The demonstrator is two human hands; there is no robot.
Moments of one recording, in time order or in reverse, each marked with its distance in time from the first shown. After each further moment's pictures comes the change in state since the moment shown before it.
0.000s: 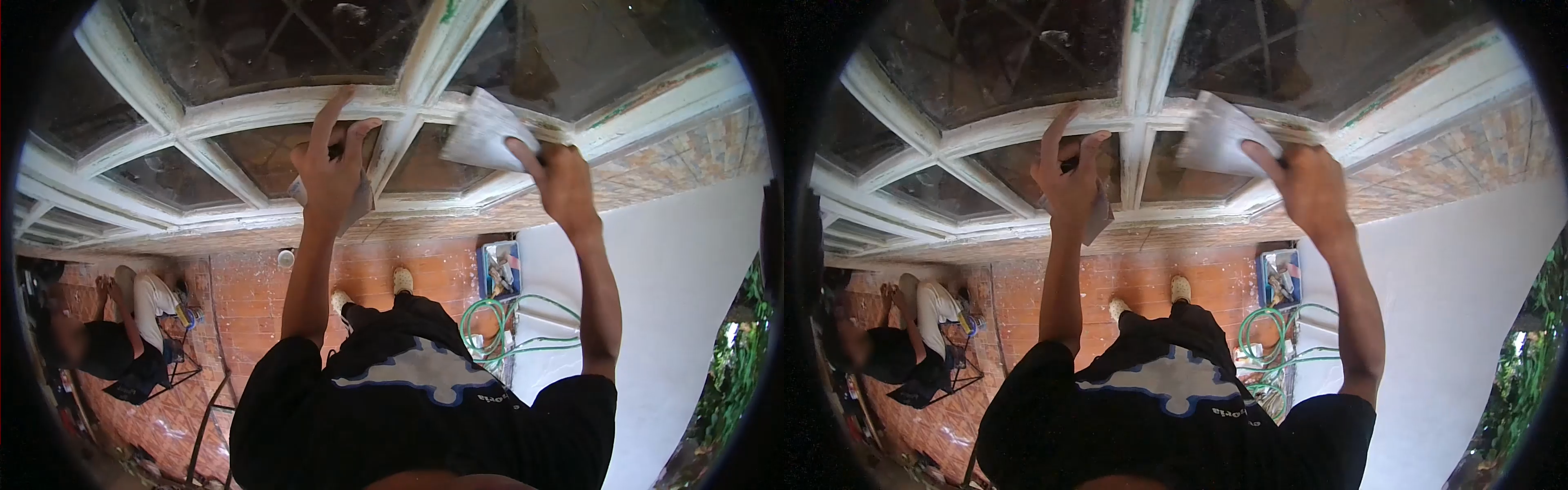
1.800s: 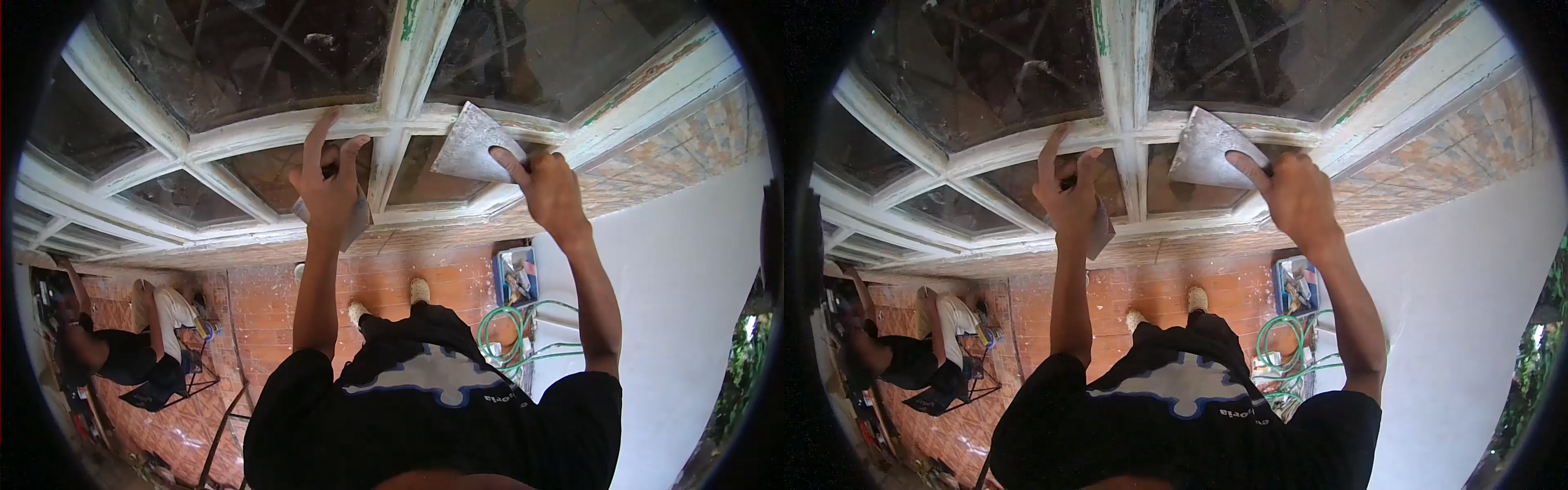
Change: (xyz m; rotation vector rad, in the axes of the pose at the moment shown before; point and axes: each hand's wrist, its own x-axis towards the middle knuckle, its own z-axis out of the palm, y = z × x) left_hand -0.002 0.005 0.003 0.051 0.014 -0.047; right_hand -0.007 0.003 0.009 0.123 -0.036 0.109
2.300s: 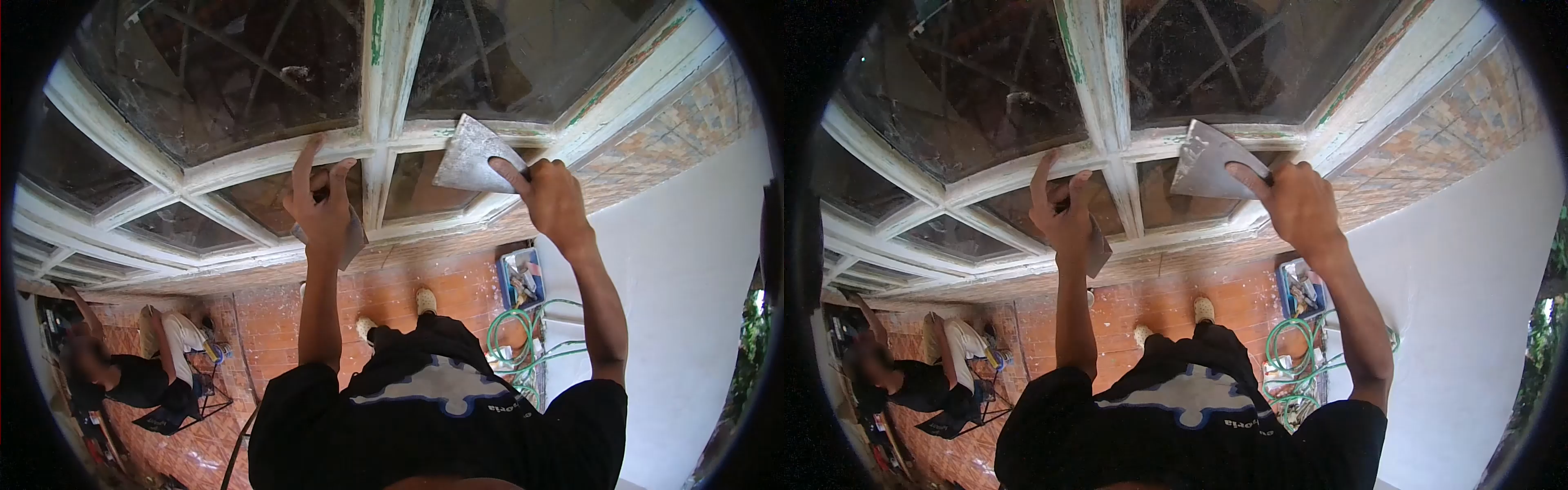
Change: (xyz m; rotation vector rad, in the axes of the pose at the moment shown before) left_hand -0.001 -0.009 0.004 -0.034 0.022 0.042; right_hand -0.005 0.007 -0.008 -0.059 -0.004 0.035
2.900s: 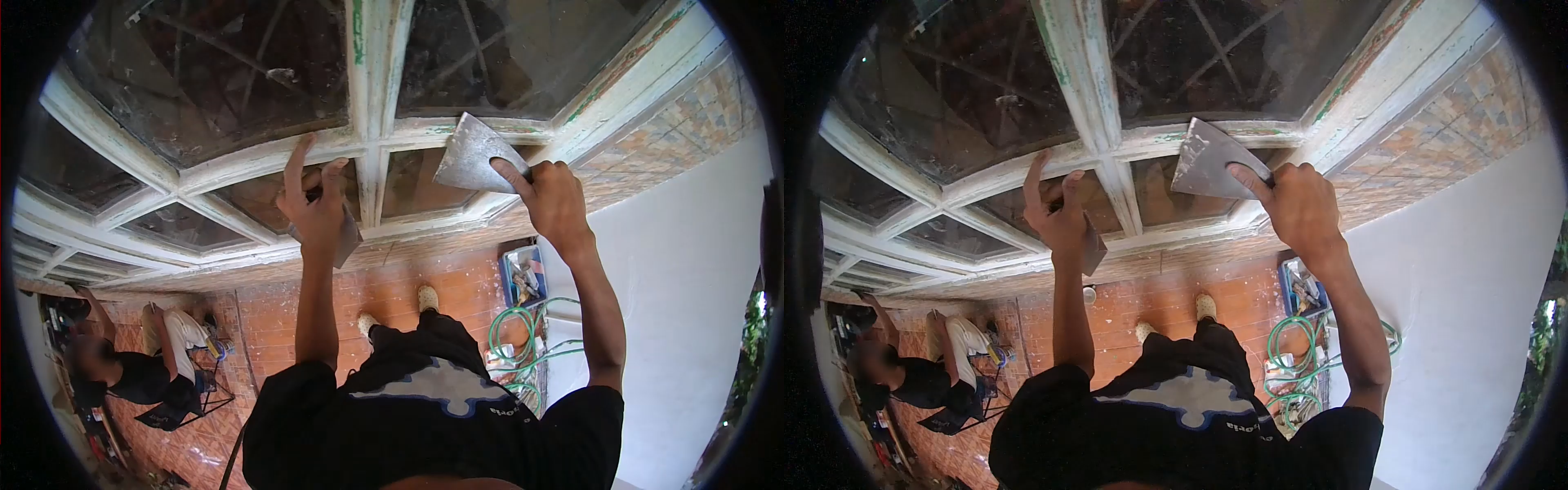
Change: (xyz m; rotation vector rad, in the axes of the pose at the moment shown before) left_hand -0.001 0.009 -0.001 0.043 -0.032 -0.086; right_hand -0.004 0.011 -0.003 -0.016 -0.019 0.039
